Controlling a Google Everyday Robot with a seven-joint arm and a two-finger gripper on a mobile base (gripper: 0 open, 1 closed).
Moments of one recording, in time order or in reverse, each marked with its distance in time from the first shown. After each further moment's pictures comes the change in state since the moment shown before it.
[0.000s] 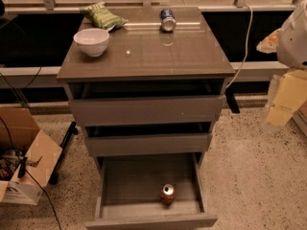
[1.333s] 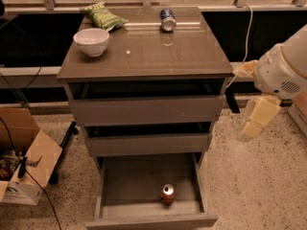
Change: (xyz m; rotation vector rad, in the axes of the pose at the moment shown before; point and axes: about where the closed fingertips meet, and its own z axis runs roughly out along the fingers) arm 0.000 -0.012 0.089 -0.084 -0.218 -0.021
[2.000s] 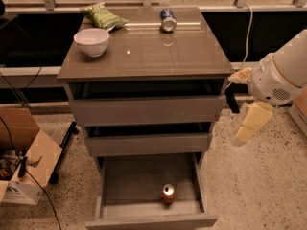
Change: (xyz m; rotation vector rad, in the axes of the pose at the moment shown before) arm 0.001 0.001 0.023 -0.022 -0.022 0.023
